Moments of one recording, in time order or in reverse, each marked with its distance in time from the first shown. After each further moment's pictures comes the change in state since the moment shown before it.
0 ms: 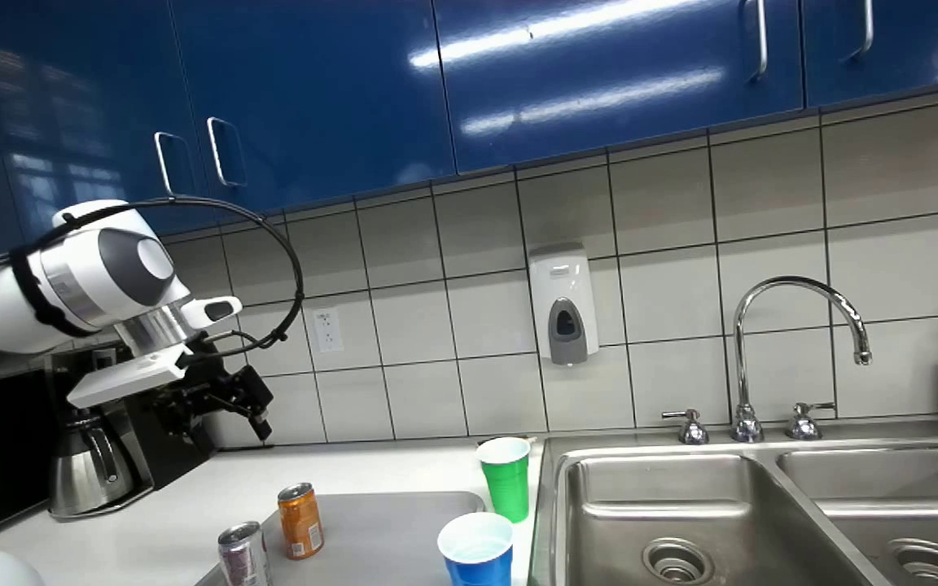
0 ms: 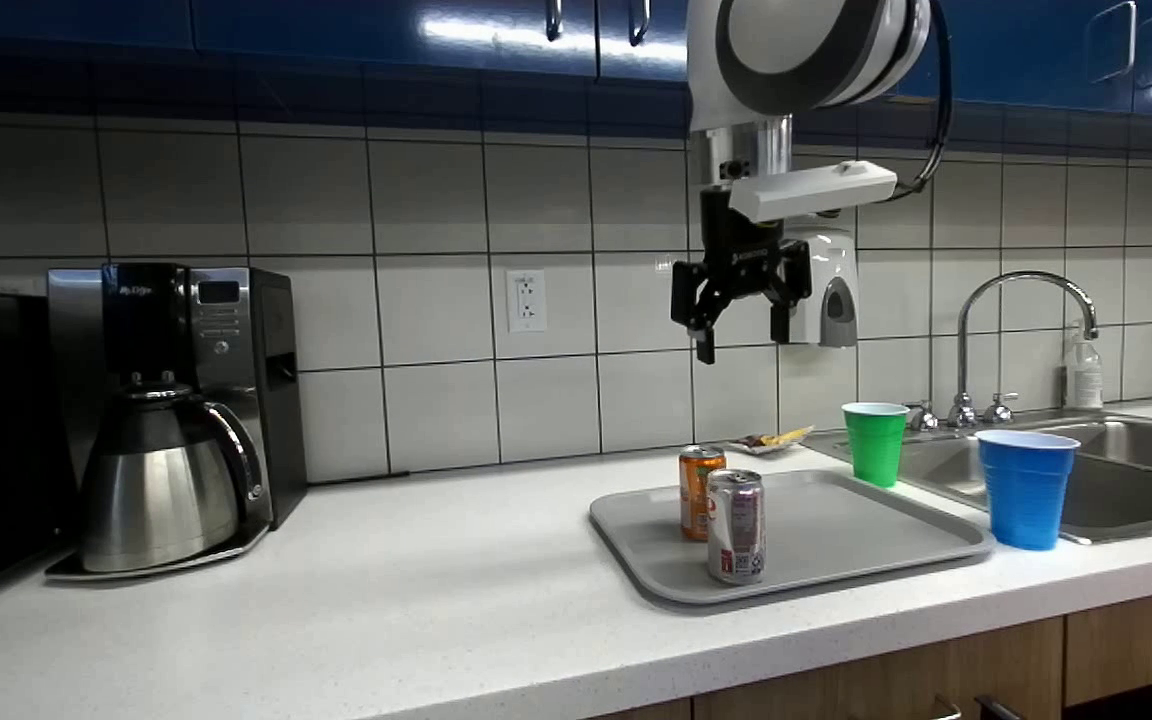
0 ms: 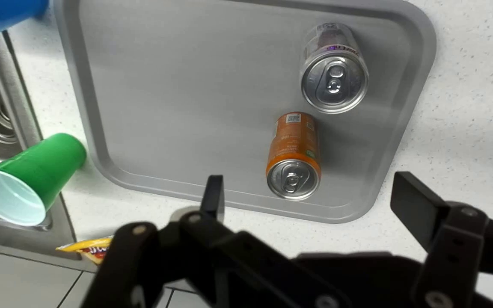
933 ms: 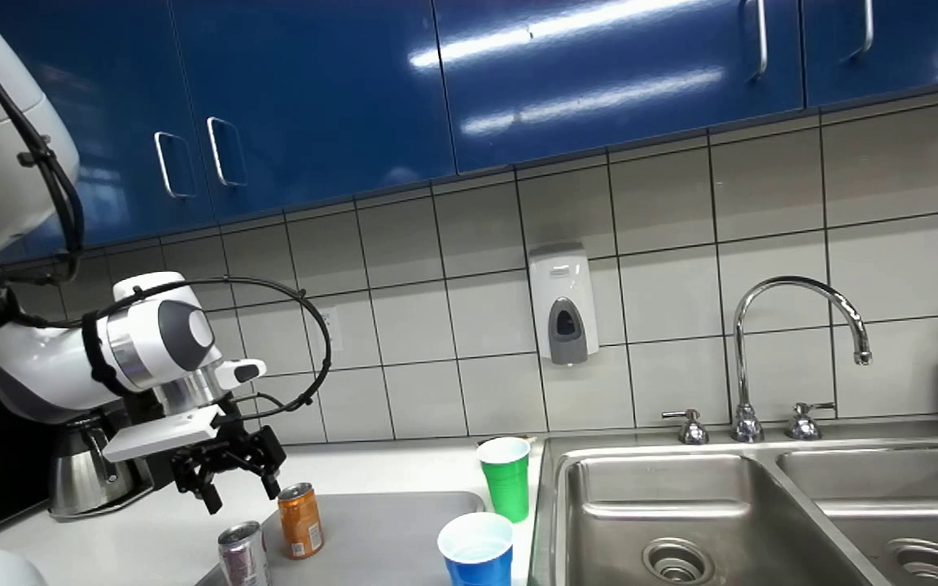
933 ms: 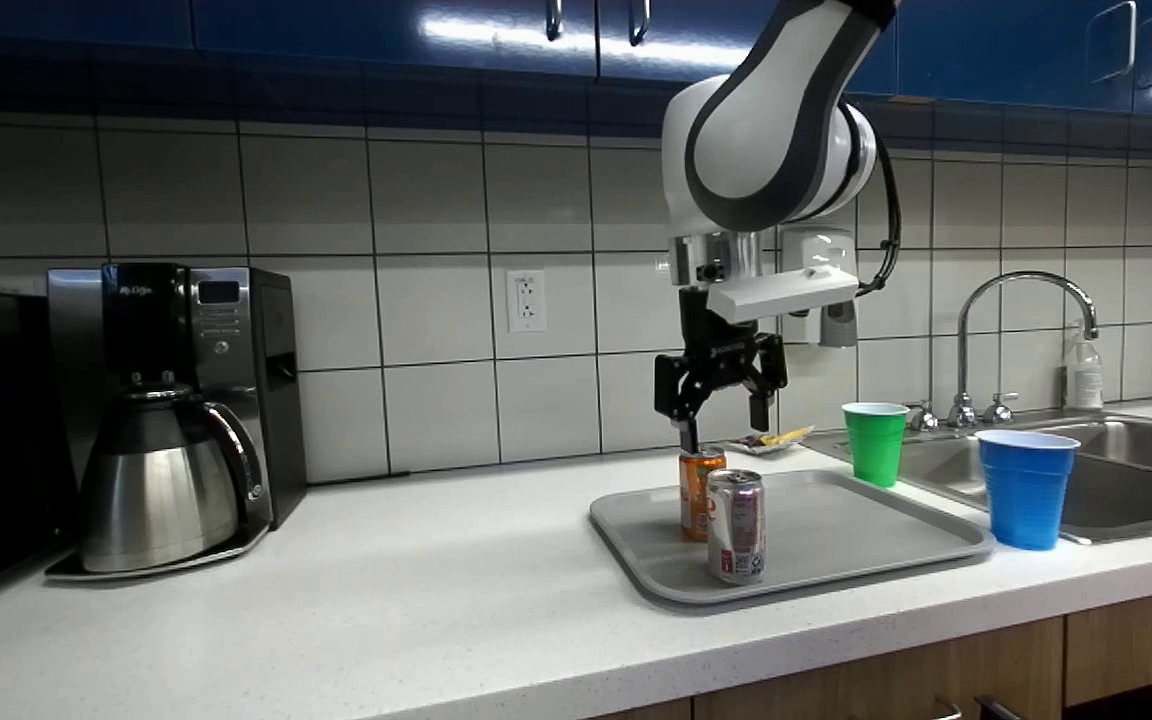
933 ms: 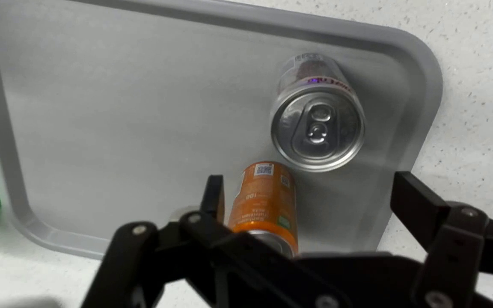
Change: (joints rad) arm 0.007 0.283 -0.020 0.047 0.002 0.129 -0.032
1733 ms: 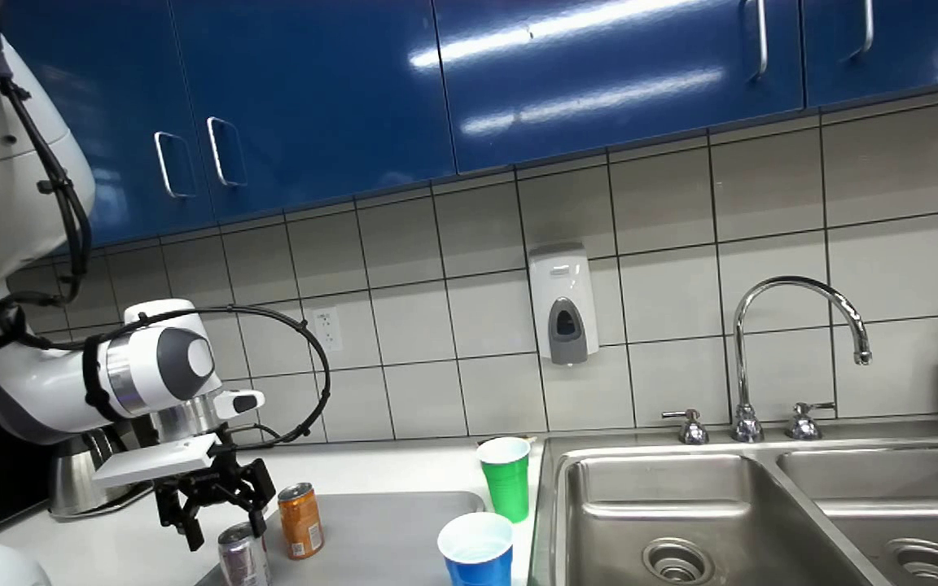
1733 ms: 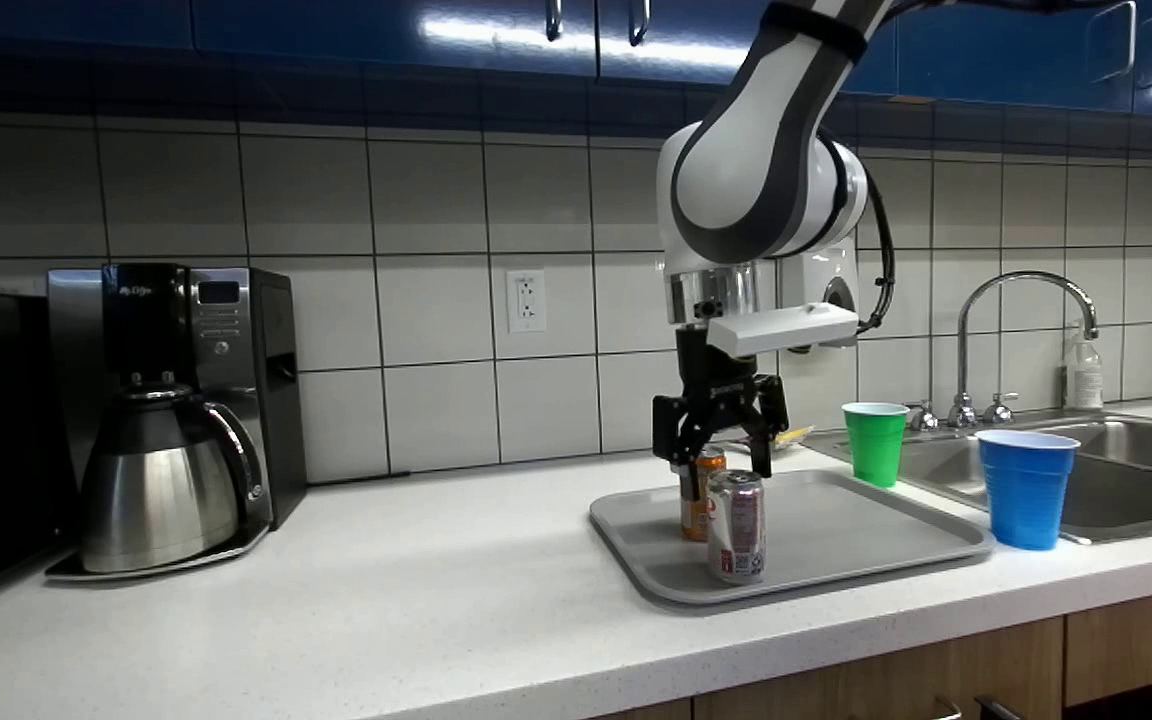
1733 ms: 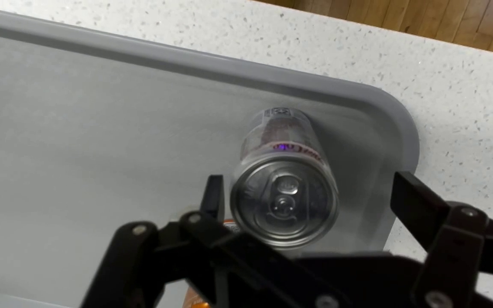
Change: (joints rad) arm 0.022 0.081 0.006 -0.006 0.098 0.000 -0.084
